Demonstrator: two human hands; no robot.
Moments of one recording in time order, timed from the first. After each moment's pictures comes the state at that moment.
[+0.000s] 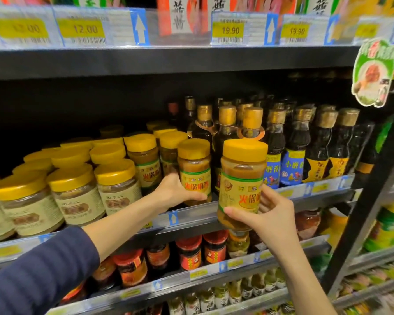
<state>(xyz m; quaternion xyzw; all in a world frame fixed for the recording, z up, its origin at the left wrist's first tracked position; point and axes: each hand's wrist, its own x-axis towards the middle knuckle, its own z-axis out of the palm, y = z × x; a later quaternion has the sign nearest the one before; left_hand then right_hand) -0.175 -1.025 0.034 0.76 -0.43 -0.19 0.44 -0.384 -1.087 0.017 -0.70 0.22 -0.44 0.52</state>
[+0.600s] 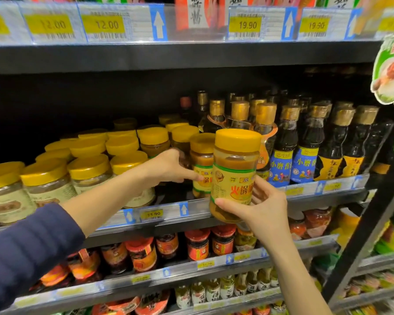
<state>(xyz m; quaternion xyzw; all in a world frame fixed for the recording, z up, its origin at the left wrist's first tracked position) -0.175 -0.997 0.095 0.81 -0.44 -0.20 0.33 -0.365 -1.068 0.027 -0.70 0.19 -0.44 0.53</state>
